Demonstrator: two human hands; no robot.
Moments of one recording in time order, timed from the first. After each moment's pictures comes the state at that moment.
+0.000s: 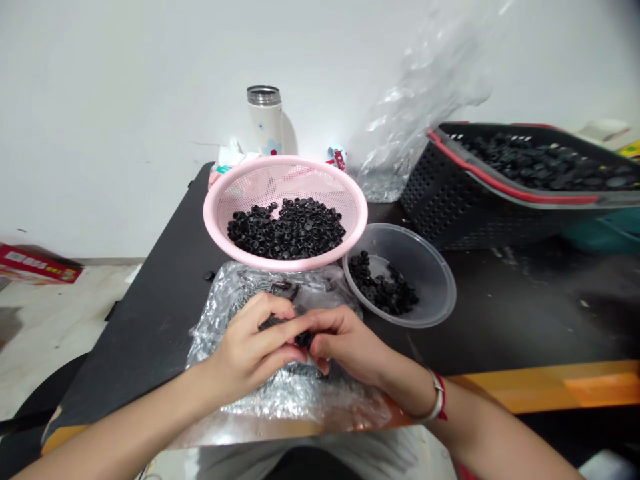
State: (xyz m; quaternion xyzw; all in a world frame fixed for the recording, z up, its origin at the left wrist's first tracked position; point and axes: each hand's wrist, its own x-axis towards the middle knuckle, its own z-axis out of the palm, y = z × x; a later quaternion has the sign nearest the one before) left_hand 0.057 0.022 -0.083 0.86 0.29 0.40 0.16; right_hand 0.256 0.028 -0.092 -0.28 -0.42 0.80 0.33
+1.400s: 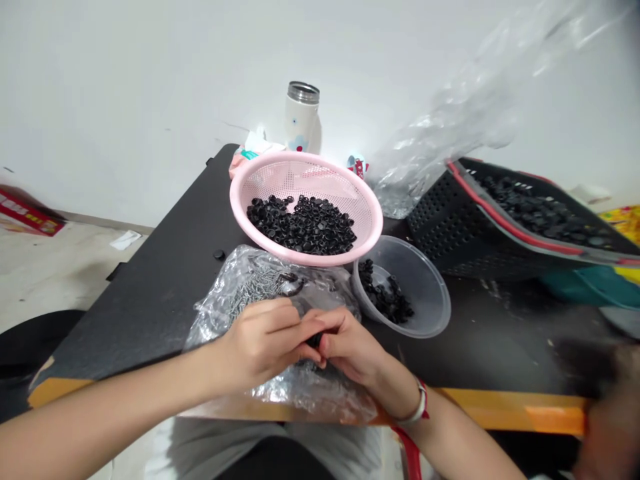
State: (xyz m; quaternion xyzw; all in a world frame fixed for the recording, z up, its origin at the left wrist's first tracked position) left_hand 0.067 0.015 -0.084 0.85 0.27 0.44 0.08; right_hand 0.255 0.028 -0.090 -0.24 -0.42 0.82 0.30
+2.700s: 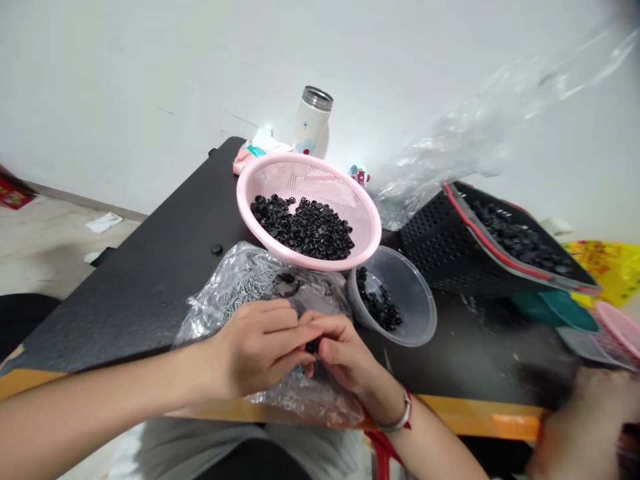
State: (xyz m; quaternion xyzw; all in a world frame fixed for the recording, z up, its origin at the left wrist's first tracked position) left_hand 0.070 0.010 -0.088 0.82 0.28 0.48 0.09; right_hand 0.255 0.020 -0.082 -0.24 -0.46 0.79 0.32
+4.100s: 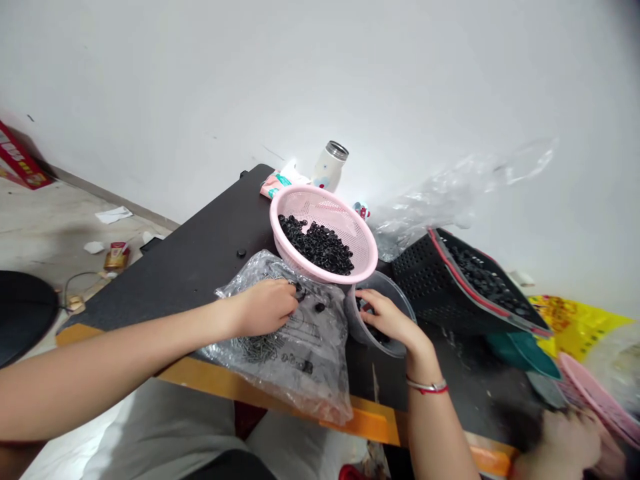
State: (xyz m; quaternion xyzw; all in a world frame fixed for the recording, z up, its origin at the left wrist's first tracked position) left_hand 0.045 0.045 -0.089 0.90 0.40 0.15 0.10; right_hand 0.354 0.117 -0.050 -0.45 -0.87 0.20 0.00
